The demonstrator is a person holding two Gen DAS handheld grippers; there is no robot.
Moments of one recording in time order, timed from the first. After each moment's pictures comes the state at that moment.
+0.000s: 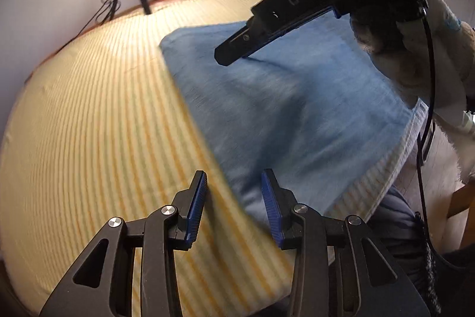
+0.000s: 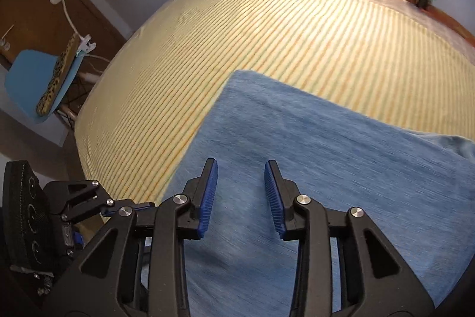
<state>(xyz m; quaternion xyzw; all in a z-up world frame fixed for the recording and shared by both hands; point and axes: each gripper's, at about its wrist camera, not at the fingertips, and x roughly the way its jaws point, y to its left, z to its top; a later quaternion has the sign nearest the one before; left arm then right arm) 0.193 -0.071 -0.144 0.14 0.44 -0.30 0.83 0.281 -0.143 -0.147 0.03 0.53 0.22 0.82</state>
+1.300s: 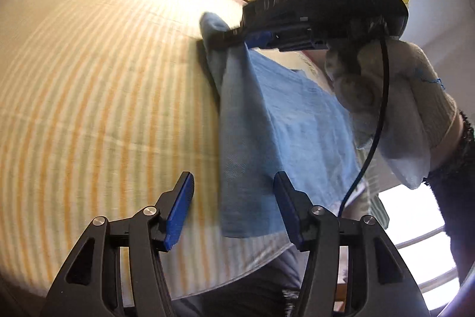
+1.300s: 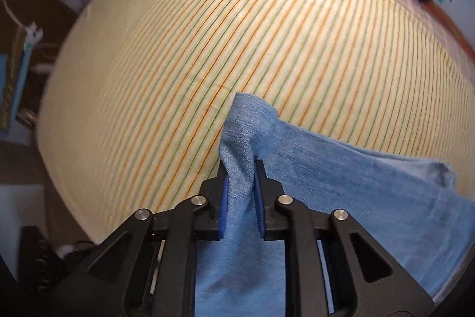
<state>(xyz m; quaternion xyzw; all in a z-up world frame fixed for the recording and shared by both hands) 0.206 -0.041 -0.154 -0.21 0.49 -0.33 0.78 0.354 -0.116 -0.143 0.01 0.64 0.11 0.76</state>
